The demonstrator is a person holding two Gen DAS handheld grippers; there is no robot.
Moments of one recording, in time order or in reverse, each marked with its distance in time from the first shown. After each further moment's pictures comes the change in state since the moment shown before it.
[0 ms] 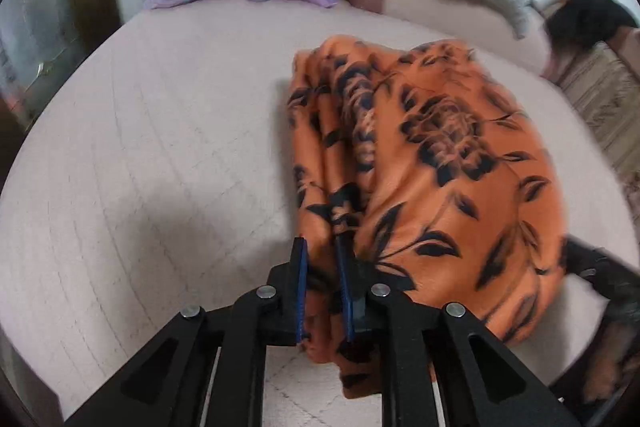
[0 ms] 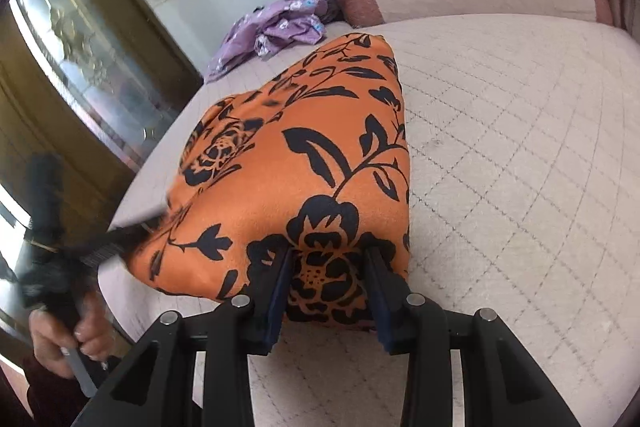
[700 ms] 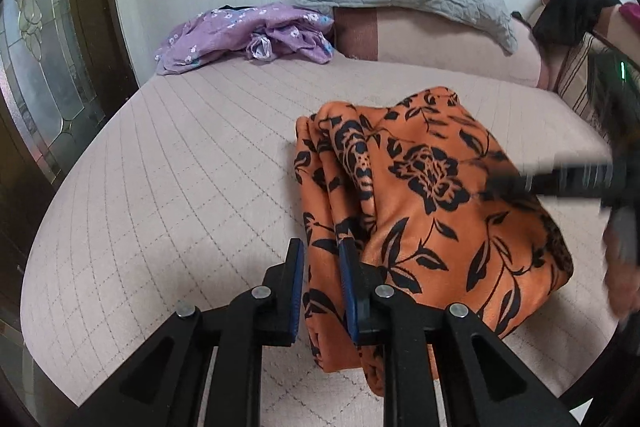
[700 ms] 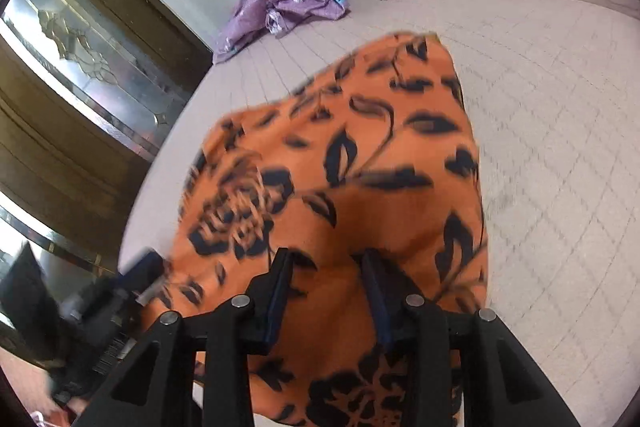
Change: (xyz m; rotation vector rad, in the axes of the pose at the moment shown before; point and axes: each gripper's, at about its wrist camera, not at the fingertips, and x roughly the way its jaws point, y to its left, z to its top) left arm -0.035 -0.017 -0.001 0.108 -0.168 0.065; right arm 0.042 0.008 0.080 0.051 0.086 0.116
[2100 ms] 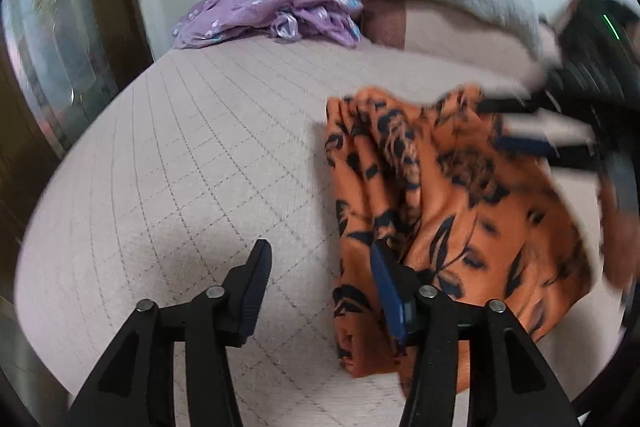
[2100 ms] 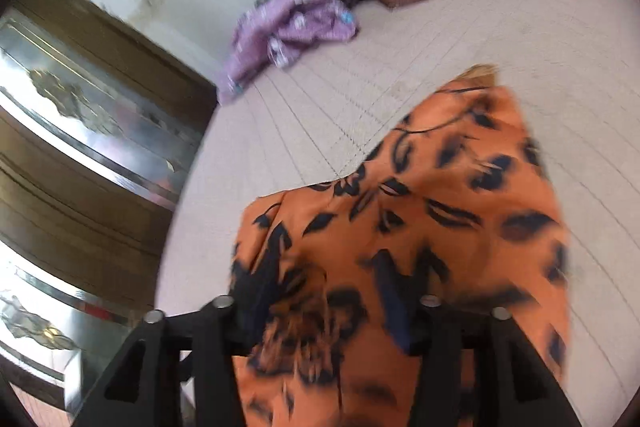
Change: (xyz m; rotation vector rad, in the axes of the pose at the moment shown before) left arm 0.007 0.027 0.001 -0.118 0.037 0.000; right arm 0.016 0.010 0.024 0.108 -0.054 0.088
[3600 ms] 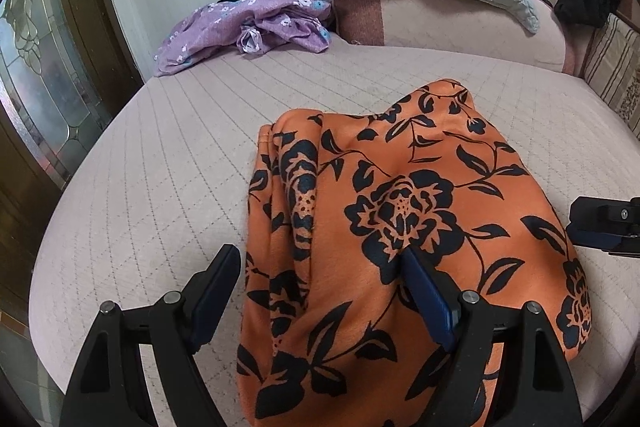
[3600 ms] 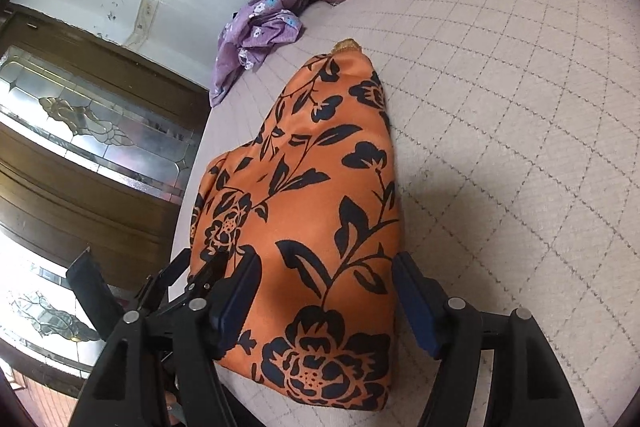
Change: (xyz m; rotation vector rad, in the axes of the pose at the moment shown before) left arm 0.029 -0.078 0.025 0.120 0.019 0.107; right arm -0.058 -0.087 -0.033 0.113 0.057 0.044
